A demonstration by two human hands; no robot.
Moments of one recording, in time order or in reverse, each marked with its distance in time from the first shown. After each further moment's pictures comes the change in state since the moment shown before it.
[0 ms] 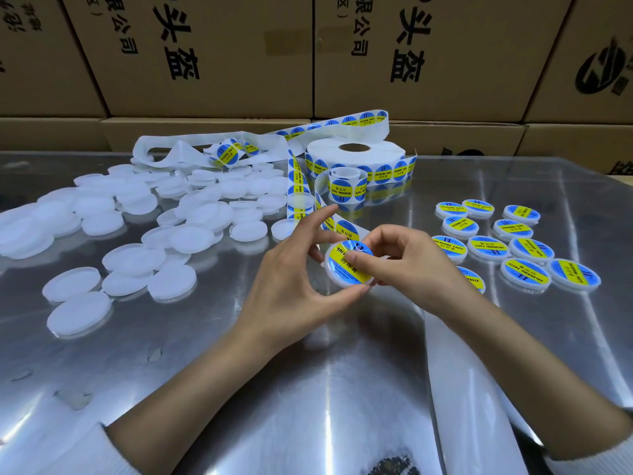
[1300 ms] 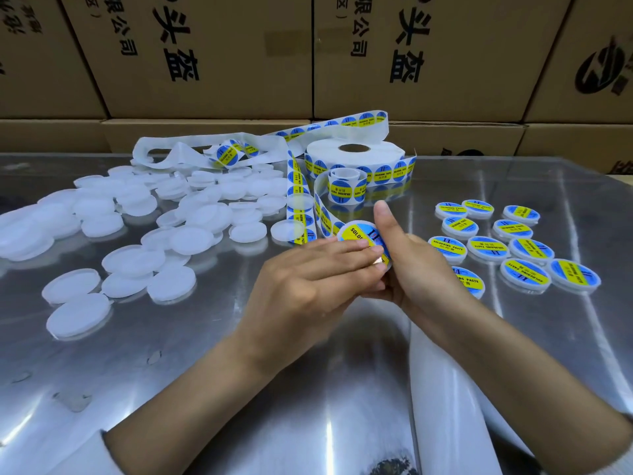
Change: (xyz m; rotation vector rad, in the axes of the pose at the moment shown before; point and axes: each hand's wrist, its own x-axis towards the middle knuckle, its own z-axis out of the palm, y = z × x) left_hand -0.002 0.010 -0.002 0.315 0.091 0.606; right_hand -0.009 -0.018 0.015 0.445 0.077 0.260
